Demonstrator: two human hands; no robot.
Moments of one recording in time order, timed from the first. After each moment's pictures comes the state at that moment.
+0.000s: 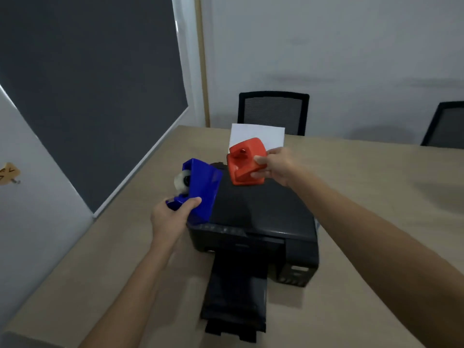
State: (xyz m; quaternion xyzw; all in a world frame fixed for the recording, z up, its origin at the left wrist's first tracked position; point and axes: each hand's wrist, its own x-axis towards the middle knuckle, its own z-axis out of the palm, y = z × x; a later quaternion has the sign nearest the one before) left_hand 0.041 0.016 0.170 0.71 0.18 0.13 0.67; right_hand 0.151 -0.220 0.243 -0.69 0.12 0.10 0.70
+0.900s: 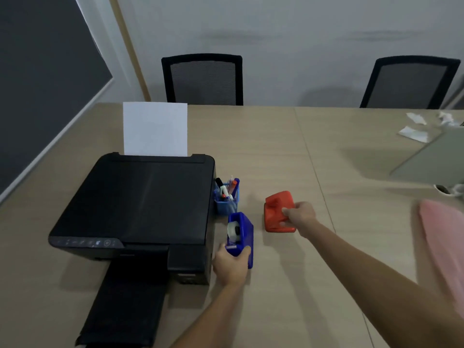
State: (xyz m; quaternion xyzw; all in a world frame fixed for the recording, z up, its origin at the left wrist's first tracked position) left_hand 0.019 -0.409 0.014 0.78 0.27 -0.05 0.57; right_hand 0.103 -0.601 0.046 -0.73 0.39 0.07 0.55
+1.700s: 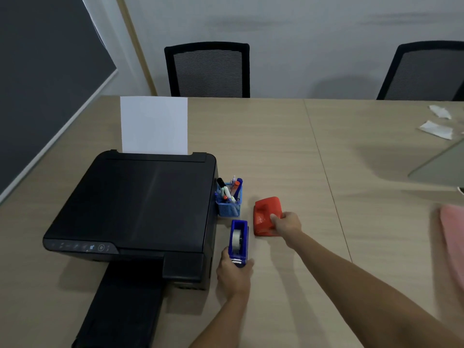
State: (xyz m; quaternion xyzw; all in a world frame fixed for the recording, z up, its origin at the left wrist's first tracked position) left_hand 0.026 -0.420 -0.038 0.83 0.26 -0.07 0.48; right_hand 0.126 -0.570 -0.002 -0.75 0.37 0.11 0.53
